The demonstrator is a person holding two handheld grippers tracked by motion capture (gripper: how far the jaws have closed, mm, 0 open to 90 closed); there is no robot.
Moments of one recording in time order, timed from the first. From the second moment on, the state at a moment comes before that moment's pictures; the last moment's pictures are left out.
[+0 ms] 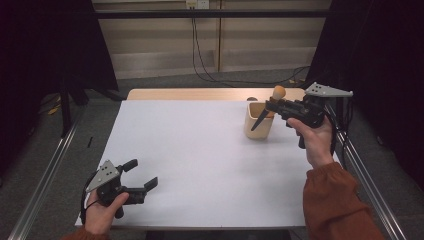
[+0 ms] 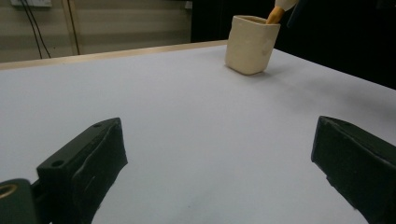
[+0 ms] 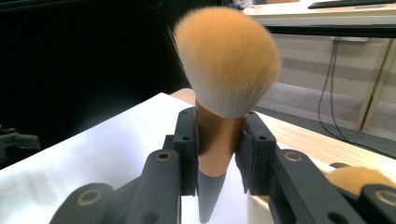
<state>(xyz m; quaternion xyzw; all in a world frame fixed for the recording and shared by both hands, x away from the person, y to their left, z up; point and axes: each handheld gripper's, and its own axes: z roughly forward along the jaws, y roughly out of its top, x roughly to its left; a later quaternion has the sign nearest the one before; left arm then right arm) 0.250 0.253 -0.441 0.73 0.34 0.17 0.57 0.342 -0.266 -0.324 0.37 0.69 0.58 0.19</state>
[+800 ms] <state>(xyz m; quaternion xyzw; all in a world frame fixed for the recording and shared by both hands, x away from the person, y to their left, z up) 0.249 0.252 -0.440 0.73 0.33 0.17 0.57 0.383 -0.257 -0.312 0.40 0.71 0.53 0.24</state>
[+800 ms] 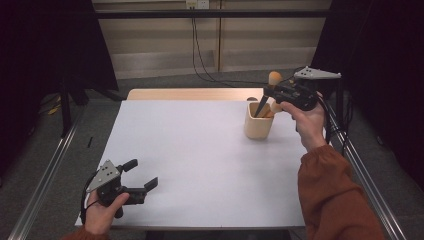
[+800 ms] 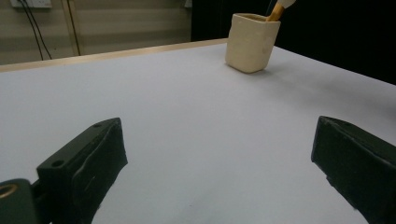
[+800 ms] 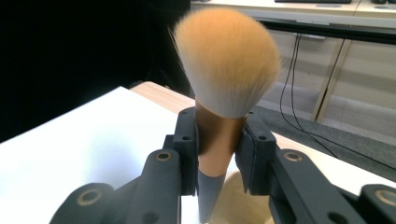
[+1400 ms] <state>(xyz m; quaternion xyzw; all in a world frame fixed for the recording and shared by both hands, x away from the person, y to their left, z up) 0.250 0.253 -0.440 0.73 0.33 0.18 0.57 0.395 -0.249 -0.330 0.41 0.72 0.51 0.24</state>
